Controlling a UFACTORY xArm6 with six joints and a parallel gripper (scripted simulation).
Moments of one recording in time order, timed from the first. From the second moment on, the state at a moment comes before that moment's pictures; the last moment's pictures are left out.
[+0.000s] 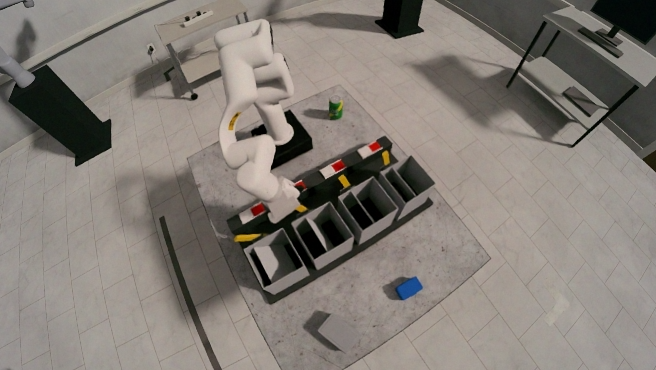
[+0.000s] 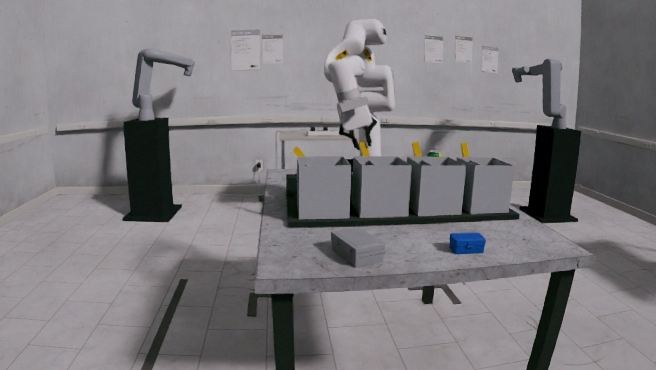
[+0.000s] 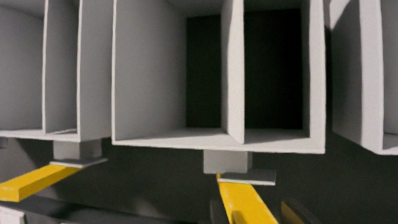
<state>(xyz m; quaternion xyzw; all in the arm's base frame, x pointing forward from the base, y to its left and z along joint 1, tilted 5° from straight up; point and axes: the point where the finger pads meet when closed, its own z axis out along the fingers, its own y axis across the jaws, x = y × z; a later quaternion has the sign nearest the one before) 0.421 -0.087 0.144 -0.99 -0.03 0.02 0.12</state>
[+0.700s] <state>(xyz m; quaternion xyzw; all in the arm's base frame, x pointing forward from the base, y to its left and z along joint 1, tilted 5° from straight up) 0.421 -0.080 0.117 -0.99 -0.03 0.02 0.12</state>
